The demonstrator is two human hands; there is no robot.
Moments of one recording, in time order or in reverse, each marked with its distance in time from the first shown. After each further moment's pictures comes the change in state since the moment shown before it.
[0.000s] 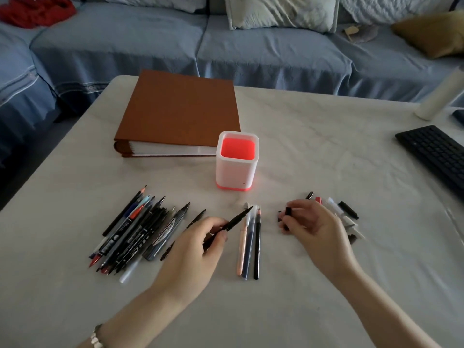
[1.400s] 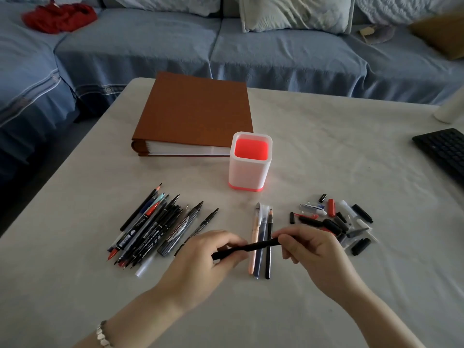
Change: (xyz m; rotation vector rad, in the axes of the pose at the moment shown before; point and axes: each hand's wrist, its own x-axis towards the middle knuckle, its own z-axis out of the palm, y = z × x) left_hand -0.012 0.013 -0.015 -0.005 -0.133 0.080; right_hand -0.023 -0.016 0.016 -0.134 -0.252 0.034
